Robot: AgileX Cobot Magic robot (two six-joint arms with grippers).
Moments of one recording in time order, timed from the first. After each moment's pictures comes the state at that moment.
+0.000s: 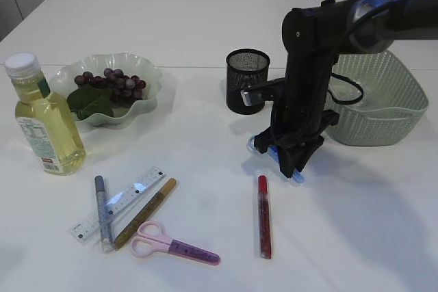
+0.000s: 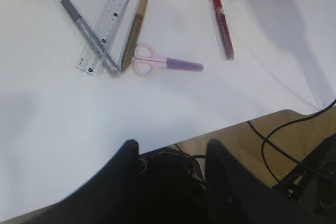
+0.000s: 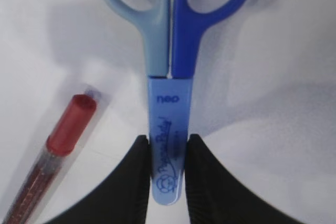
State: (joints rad) left arm -0.18 0.75 -0.83 -0.44 1.17 0.01; right arm 0.33 2.24 -1.70 0.09 1.21 -0.20
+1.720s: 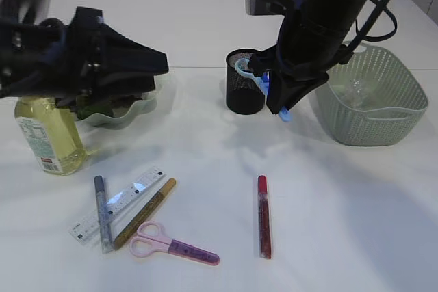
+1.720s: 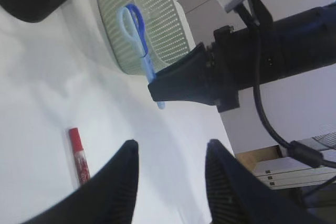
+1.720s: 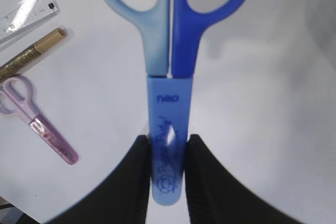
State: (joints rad) left arm -0.27 1.45 -0.83 -1.63 0.74 0.95; right arm 0.33 1.94 -1.70 0.23 1.22 -0.18
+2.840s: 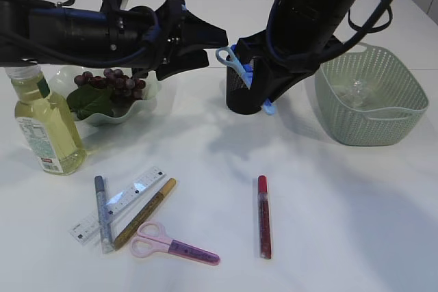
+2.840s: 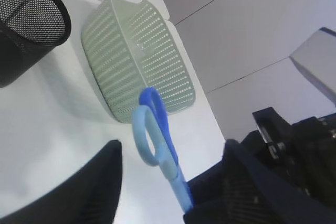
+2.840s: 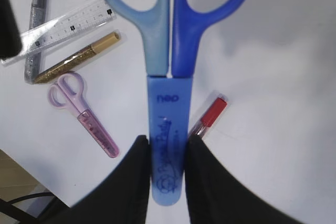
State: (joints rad) left arm -0.35 1.85 -1.18 -1.78 0.72 1.13; right arm 0.37 1.89 -1.70 0.31 1.23 -0.21
